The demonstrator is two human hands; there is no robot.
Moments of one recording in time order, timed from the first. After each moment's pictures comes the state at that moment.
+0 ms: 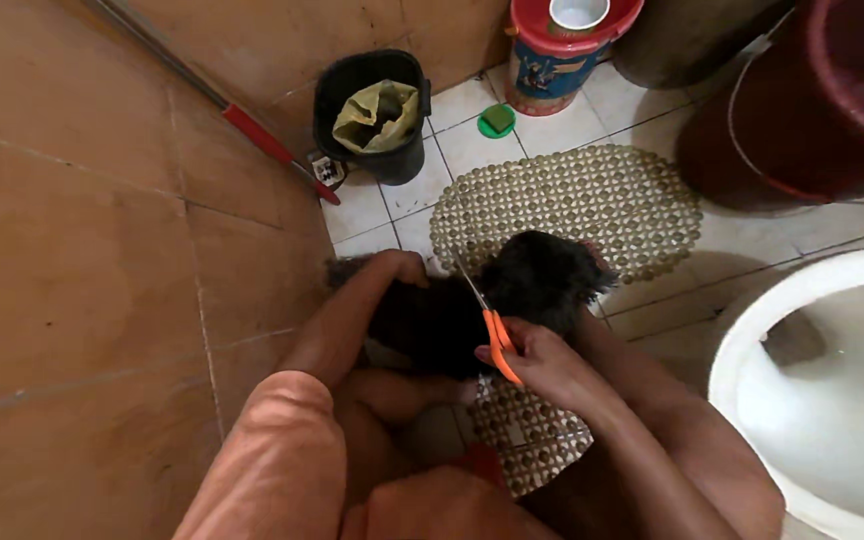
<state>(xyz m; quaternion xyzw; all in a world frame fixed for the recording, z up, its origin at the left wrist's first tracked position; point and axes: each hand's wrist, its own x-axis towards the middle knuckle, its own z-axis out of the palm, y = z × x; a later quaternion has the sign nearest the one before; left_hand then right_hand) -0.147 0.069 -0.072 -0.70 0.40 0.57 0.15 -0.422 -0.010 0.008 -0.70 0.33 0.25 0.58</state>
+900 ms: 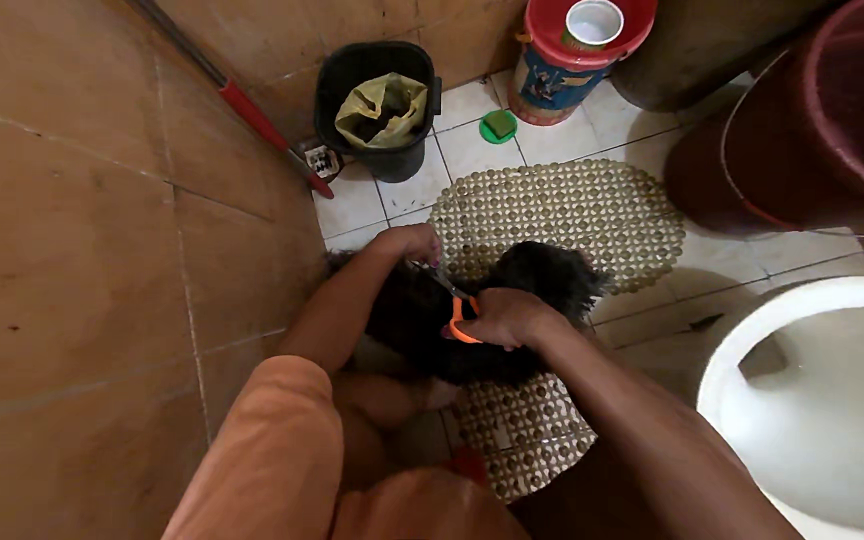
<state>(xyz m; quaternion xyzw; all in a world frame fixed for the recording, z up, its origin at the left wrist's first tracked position) -0.125 0.048 -0.062 -0.70 0.44 0.56 -0.03 -0.312 -0.019 0.033 -0.77 0.25 0.50 0.31</state>
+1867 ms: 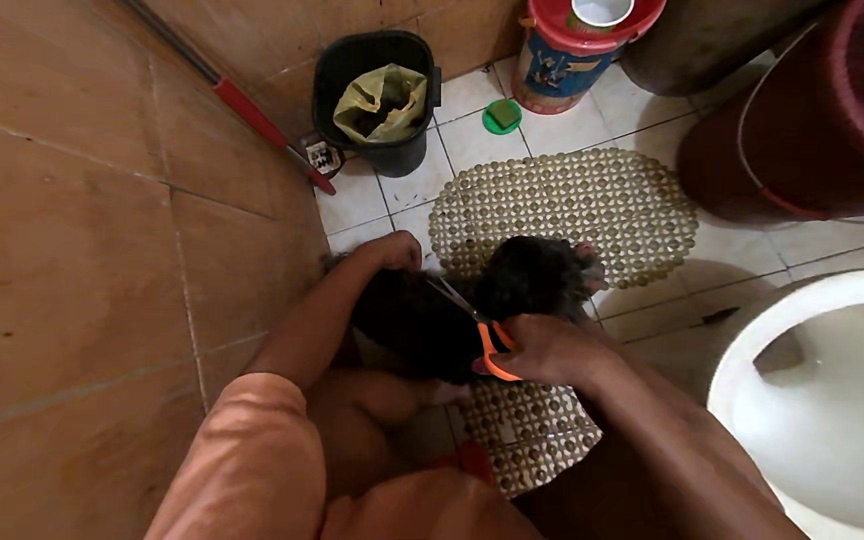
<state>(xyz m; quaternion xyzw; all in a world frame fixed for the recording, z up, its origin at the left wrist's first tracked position) -0.116 0.086 -0.083 -0.73 0.42 0.55 -0.01 -0.362 -0.028 0.036 -0.76 0.24 0.49 0.35</state>
